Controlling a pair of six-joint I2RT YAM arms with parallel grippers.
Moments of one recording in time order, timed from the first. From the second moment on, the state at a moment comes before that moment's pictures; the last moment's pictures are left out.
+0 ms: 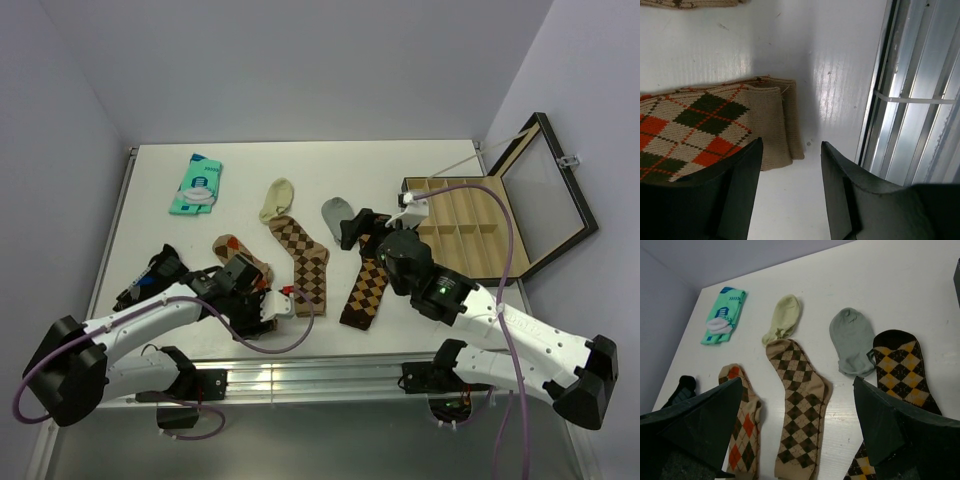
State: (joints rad) left arm -0.74 1.14 0.60 -0.66 0.38 0.67; right arm 0.89 0.91 0.77 -0.11 0.64 0.61
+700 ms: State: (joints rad) left arm -0.74 1.22 0.52 -0.37 0.32 0.66; right arm 0.89 0.94 0.77 -0.11 0.69 0.59
